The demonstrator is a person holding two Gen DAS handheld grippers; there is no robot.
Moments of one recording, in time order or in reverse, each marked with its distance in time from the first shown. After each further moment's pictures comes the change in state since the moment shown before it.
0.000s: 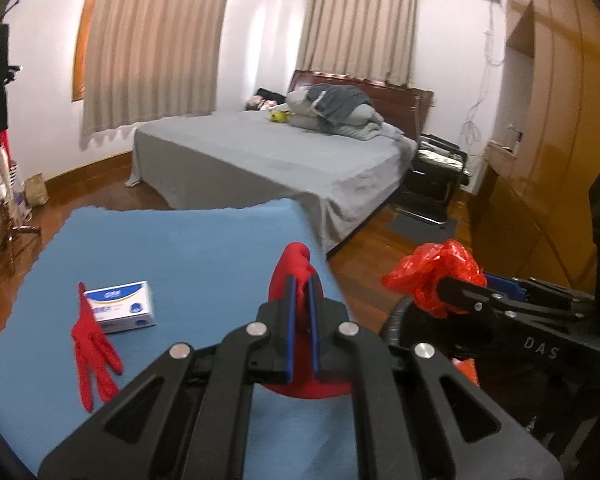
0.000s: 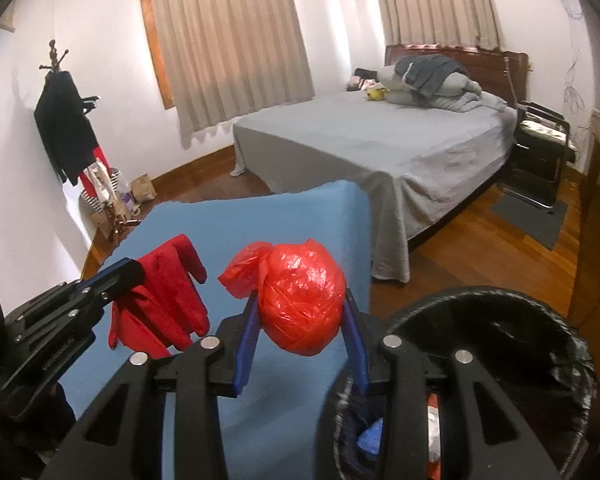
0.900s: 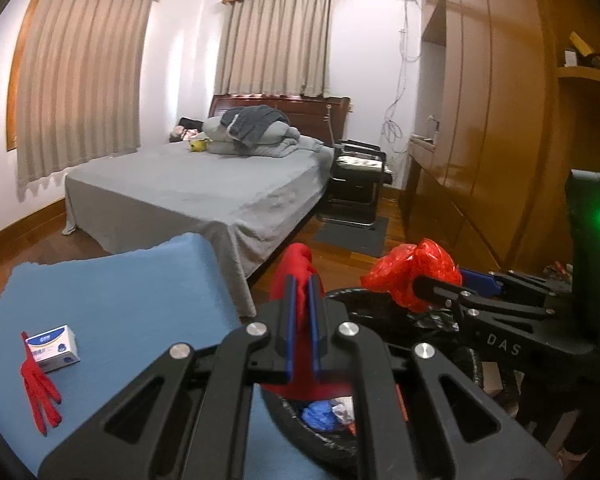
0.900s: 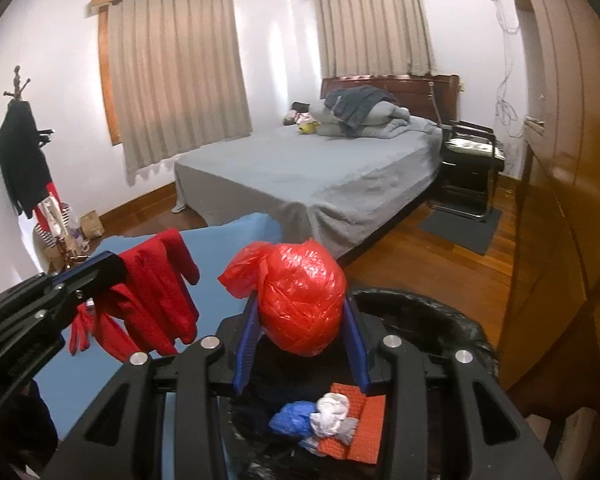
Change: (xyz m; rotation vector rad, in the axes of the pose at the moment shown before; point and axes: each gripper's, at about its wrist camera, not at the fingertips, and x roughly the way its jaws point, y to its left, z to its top) left arm -0.024 -0.112 -0.006 0.157 -0.066 -0.230; right arm -0.090 -0.075 -0.025 0.070 -0.122 -0.219
